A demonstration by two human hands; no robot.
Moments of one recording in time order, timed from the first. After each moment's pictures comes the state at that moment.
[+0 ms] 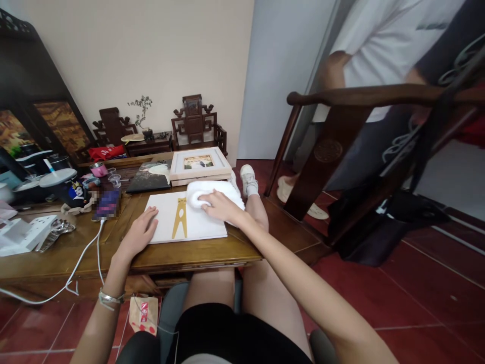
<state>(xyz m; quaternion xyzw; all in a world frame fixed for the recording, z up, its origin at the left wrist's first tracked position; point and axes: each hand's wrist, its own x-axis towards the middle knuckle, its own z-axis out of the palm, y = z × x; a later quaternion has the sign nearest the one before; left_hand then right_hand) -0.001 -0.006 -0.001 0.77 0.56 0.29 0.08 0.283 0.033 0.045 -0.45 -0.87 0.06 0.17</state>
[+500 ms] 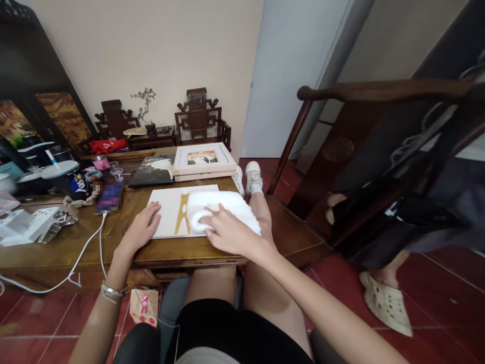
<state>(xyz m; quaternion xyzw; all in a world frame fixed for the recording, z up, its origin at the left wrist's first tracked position) 0.000 -0.005 -0.004 0.77 0.55 0.31 0.08 0.278 -0.043 0.052 -0.40 -0.91 0.05 0.14</state>
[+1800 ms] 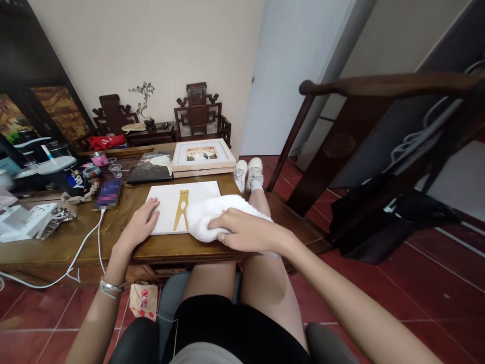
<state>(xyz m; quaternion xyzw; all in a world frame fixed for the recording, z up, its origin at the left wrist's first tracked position) 0.003 -0.007 0.003 0.78 0.57 0.27 0.07 0.307 -0.056 0.086 -0.36 -0.92 0.17 0.06</state>
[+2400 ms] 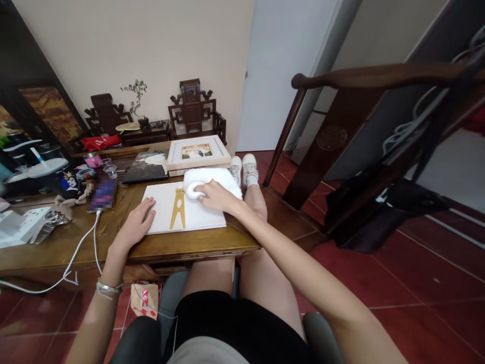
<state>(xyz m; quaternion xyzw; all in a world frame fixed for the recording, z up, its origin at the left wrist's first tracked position) 0.000 -0.004 0.000 0.78 0.55 0.29 0.08 0.281 0.041 0.042 -0.43 -0.88 0.07 0.17</state>
